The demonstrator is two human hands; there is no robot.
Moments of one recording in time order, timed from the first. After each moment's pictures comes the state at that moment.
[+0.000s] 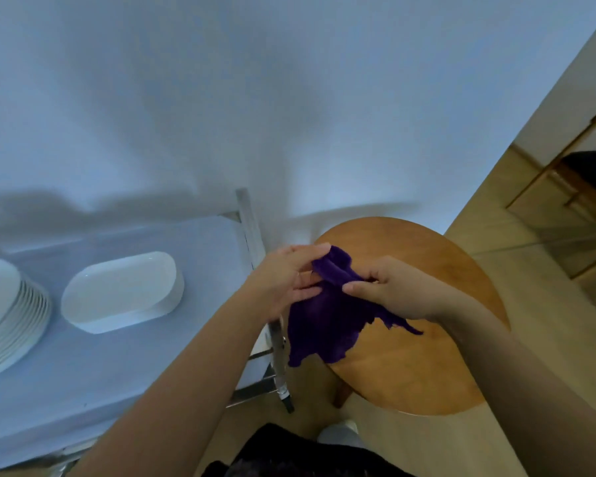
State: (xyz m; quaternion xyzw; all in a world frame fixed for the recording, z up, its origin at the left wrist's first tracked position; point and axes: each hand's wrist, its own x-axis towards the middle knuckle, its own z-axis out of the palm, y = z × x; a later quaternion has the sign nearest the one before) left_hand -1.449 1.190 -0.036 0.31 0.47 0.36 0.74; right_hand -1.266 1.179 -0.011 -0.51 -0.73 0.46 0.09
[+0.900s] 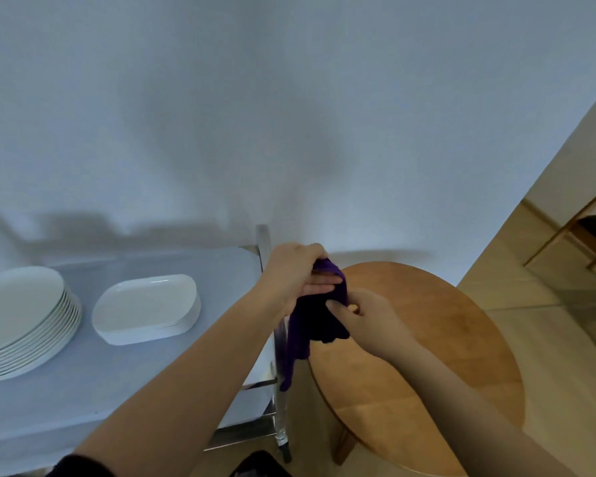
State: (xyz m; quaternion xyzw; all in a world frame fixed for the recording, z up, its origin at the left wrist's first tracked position) left_hand -1.443 1.187 0.024 0.34 0.53 0.46 0.63; right_hand -1.299 1.172 -0.036 -0.56 -0.74 0.31 0.21
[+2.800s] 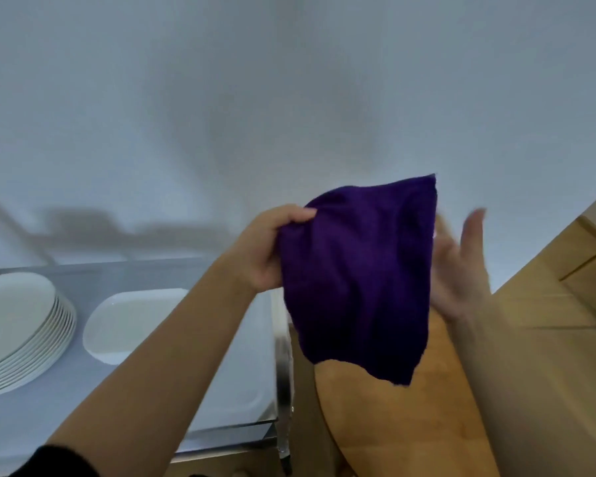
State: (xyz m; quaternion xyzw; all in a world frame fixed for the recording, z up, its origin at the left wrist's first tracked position) left_hand -1.503 1.277 0.046 0.34 0.31 0.43 0.77; right_hand -1.277 1.282 0.037 -0.28 -0.33 0.75 0.50
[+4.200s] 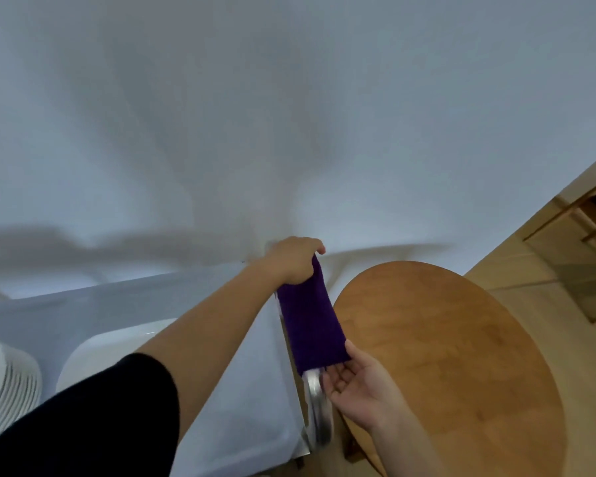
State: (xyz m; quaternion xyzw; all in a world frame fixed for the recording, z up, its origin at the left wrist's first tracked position) left_hand -1.538 1.412 -0.068 0.77 0.58 0.02 0.28; right_hand -1.401 1.259 -0.100 -0.52 0.13 0.74 0.42
